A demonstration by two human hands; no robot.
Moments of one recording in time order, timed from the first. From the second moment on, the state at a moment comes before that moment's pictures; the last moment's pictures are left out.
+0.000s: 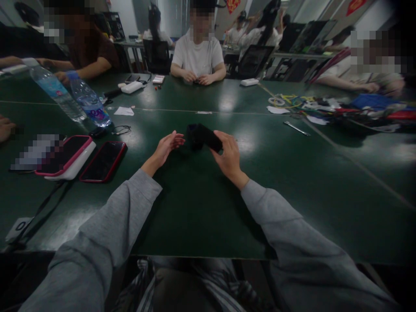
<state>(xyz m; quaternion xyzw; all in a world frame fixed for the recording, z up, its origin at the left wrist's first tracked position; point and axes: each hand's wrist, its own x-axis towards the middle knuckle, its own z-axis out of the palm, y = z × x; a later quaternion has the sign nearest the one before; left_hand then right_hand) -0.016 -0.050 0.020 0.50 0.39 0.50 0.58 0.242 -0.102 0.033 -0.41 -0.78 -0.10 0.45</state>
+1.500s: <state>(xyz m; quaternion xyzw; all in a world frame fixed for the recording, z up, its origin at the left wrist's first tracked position) -0.004 -0.062 0.023 0.65 0.42 0.45 0.46 0.243 -0.080 0.017 -0.39 -0.86 0.01 0.32</state>
